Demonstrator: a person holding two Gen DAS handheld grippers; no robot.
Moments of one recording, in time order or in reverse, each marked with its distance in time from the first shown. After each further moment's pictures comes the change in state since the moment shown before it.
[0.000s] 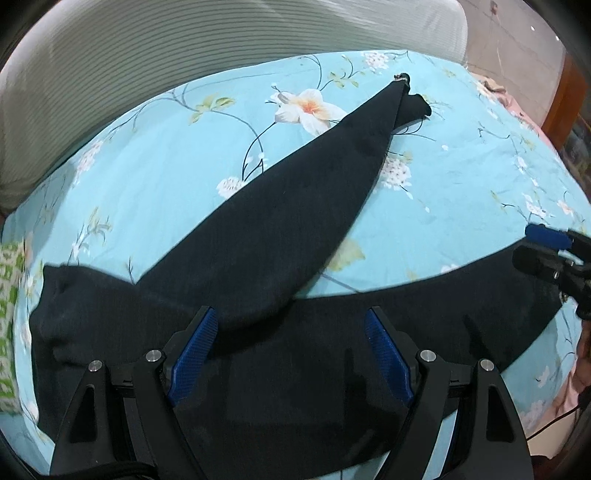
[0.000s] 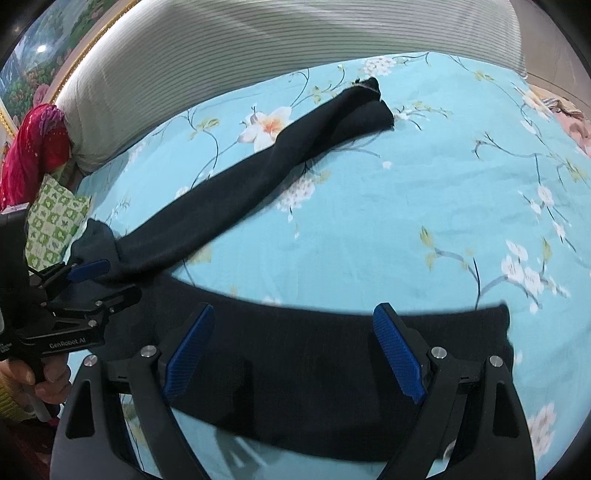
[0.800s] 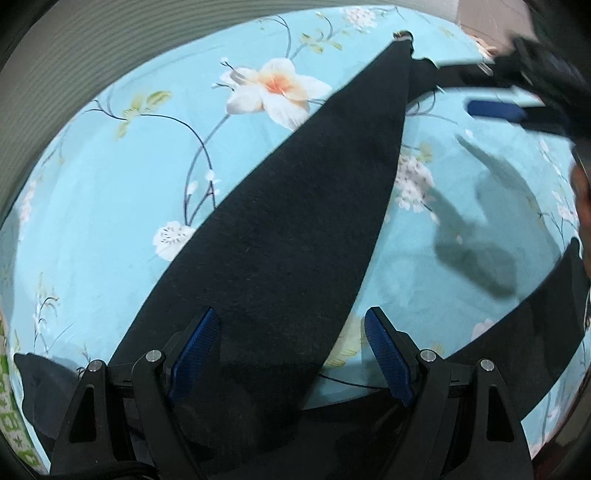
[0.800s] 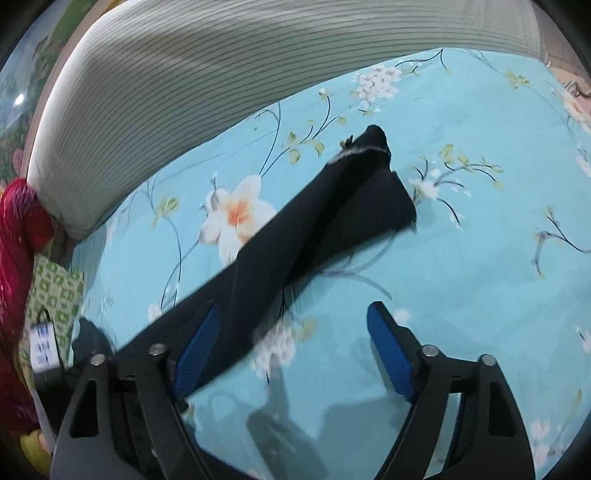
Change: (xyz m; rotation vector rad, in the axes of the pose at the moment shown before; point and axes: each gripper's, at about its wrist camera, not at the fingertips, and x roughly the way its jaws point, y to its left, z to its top) left arm 0.083 -0.015 0.067 0.104 0.147 -0.056; right arm 0.077 -0.042 0.143 0.134 -0.005 0.081
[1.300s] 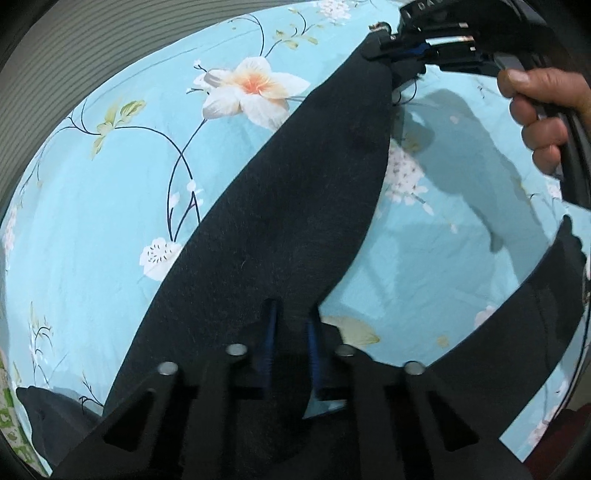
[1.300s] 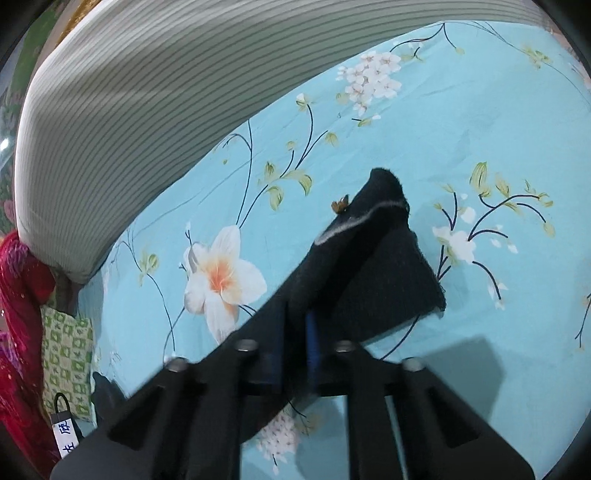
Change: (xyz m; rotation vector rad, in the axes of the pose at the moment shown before) left arm 0.010 0.000 0.001 0.079 0.005 -0.057; right arm 0.052 -0.028 0.051 0.161 0.047 0.057
